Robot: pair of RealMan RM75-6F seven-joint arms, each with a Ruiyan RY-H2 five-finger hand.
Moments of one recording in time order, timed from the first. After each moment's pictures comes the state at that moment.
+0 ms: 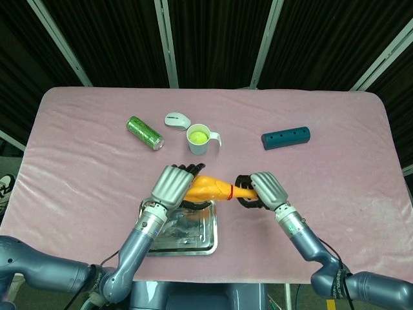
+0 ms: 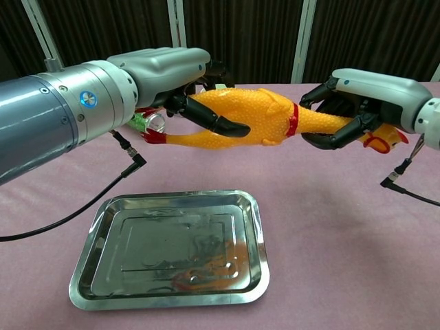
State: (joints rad) left arm -0.99 -1.66 -0.24 -1.87 0.76 1.31 0.88; right arm 0.64 -1.42 0.19 -1.63 -1.32 0.99 0.16
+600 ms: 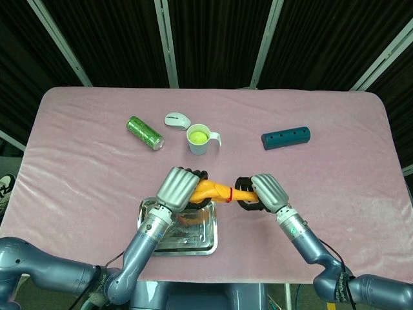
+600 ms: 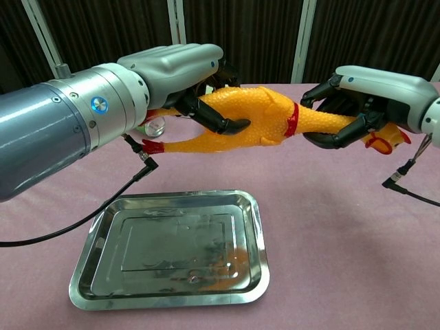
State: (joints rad) left arm -0.98 -1.70 -0.23 -1.84 0.83 1.32 0.85; right arm 0.63 -1.40 0.18 -1.65 -1.35 1.01 0.19
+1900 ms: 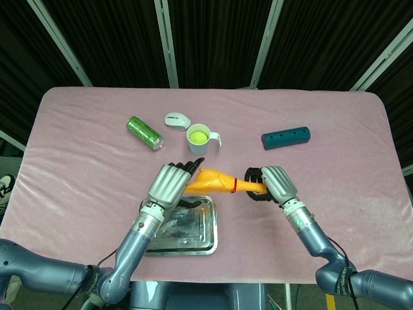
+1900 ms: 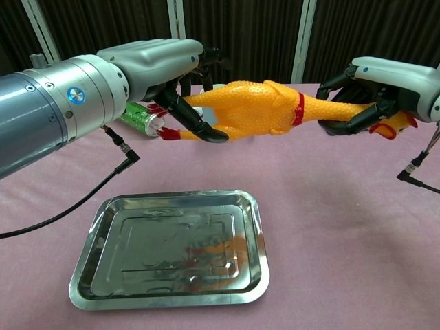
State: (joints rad) left arm -0.95 -1.65 -0.24 -1.88 0.83 1.32 0.87; right arm 0.63 -1.40 0.21 -1.59 -1.30 1.01 0.22
